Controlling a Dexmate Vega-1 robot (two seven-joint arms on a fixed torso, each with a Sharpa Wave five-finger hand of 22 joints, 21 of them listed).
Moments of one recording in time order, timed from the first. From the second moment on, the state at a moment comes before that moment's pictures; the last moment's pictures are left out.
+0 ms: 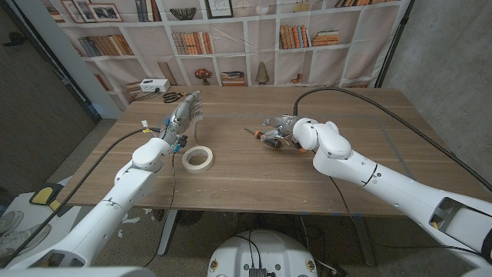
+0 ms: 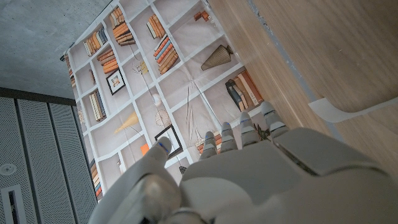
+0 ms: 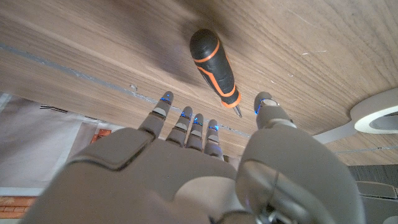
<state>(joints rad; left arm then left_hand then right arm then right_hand) 0.98 0.55 0.19 -1.50 -0.42 -0.21 -0.07 0.10 0.08 0.44 0.10 0.30 -0.05 -0.05 0.20 0.17 -0.02 0.06 0.26 0.19 0.03 0.14 0.23 0.18 -0.14 0.21 0.60 0.19 -0.58 -0.62 -0.91 -1.94 -0.74 -0.64 0.55 0.56 0.02 0.38 -0.13 0.23 0.12 0.00 0.20 0.21 0.09 0.02 0.27 0.29 0.10 -0.01 0.25 0.31 0.24 0.08 0.23 0.19</state>
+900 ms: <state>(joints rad) 0.95 0.55 0.20 -1.46 -0.43 -0.23 -0.10 0.10 0.08 0.43 0.11 0.30 -0.05 -0.05 0.20 0.17 -0.02 0.06 0.25 0.20 0.03 0.14 0.22 0.19 -0.14 0.21 0.59 0.19 -0.52 -0.51 -0.98 -1.77 -0.88 -0.62 0.62 0.82 0.10 0.45 -0.19 0.27 0.19 -0.04 0.21 0.20 0.15 -0.02 0.29 0.28 0.18 -0.04 0.28 0.32 0.31 0.03 0.24 0.19</state>
